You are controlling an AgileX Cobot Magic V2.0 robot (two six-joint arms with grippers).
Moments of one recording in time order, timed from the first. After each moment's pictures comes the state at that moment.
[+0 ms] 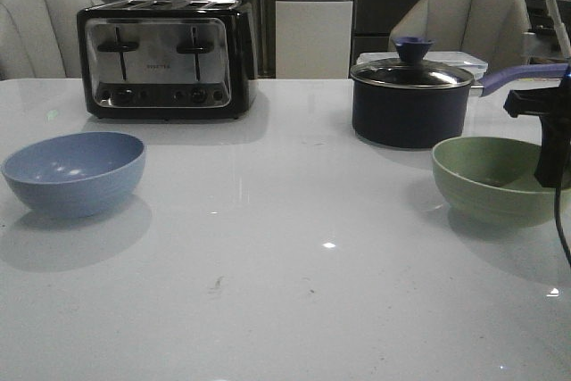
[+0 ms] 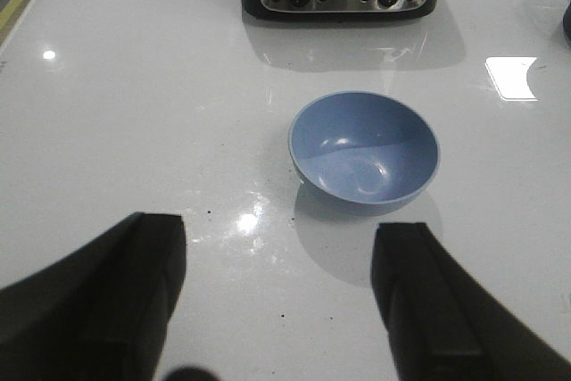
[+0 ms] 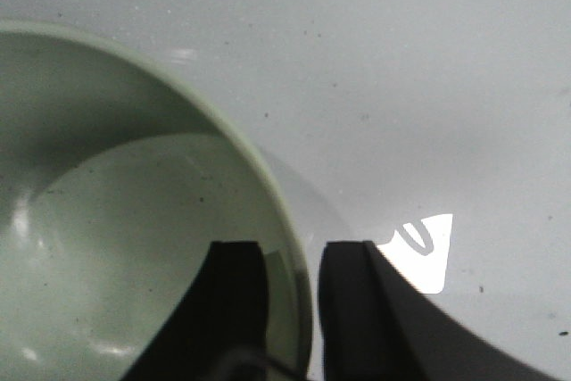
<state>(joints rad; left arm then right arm) -0.05 0.55 -0.60 -0.05 0.62 0.05 -0.07 1.89 -1.30 0.17 0.79 -0.08</state>
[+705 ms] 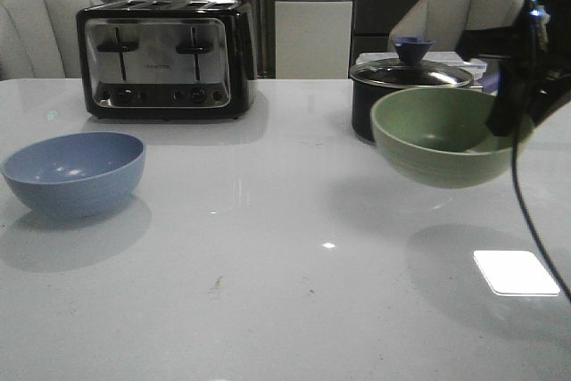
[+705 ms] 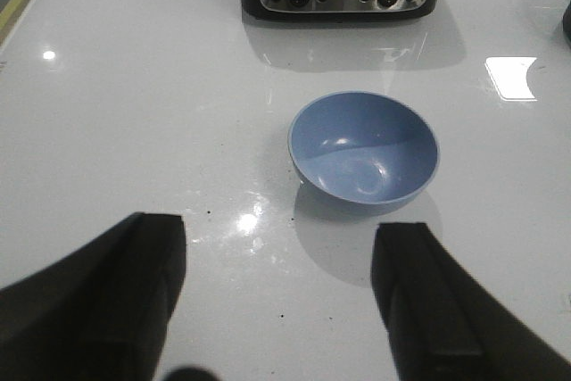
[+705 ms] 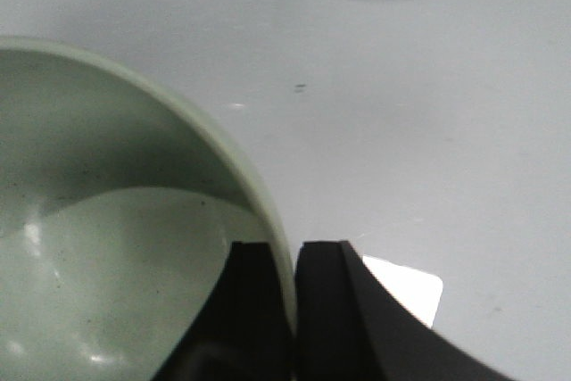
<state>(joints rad) -0.05 0.55 -0.60 -0.05 0.62 0.05 0.13 1.74 -1.30 0.18 0.82 -0.09</state>
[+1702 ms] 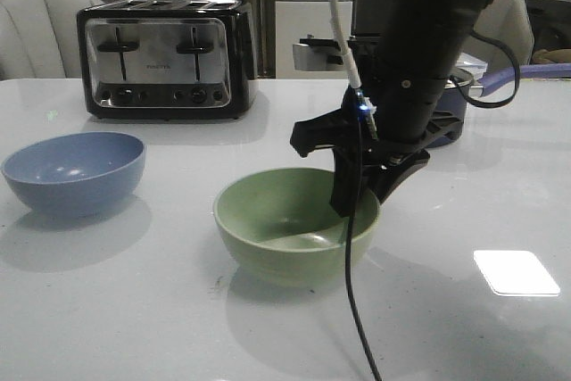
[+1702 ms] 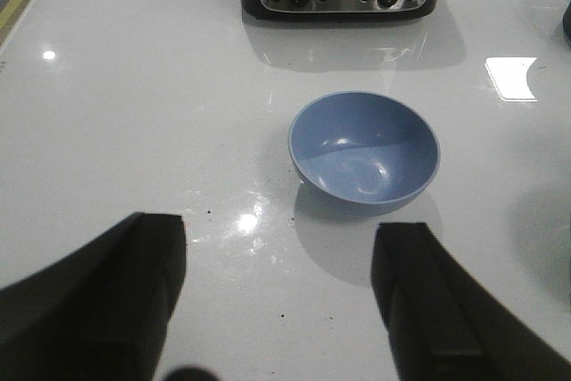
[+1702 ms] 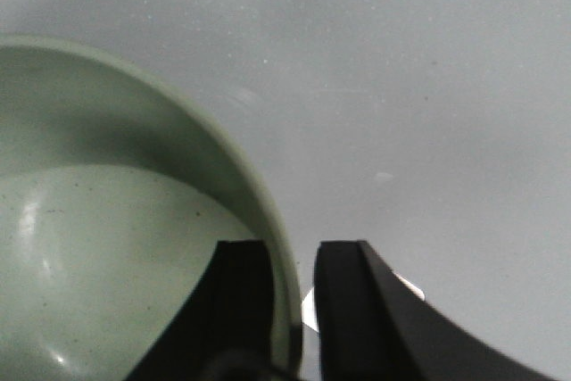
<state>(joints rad) -0.05 0.55 -0.60 -0.05 0.62 0.05 0.45 1.90 -1.30 0.20 0.70 -0.09</state>
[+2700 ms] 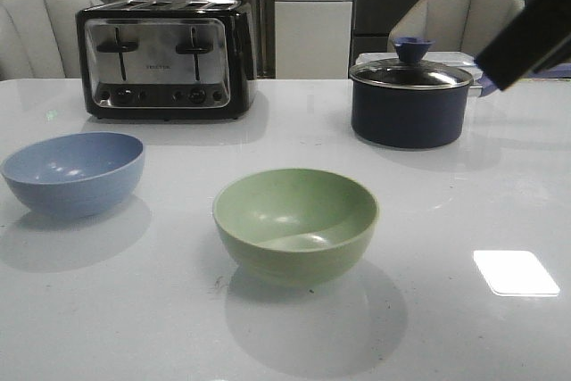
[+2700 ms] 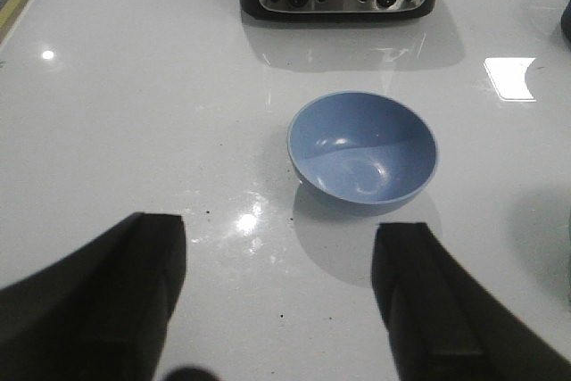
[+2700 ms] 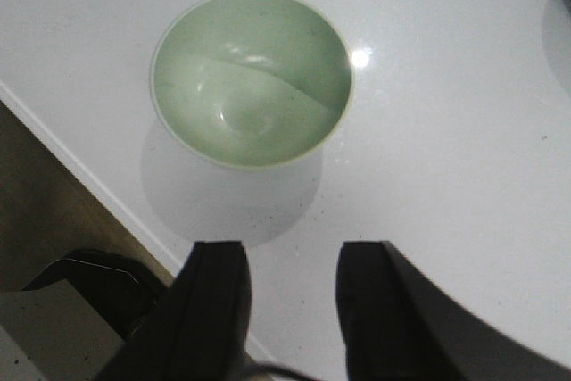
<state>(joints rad) -0.05 0.55 -0.60 -0.04 0.62 0.05 0.52 0.99 -0.80 0.16 0.69 -0.24</state>
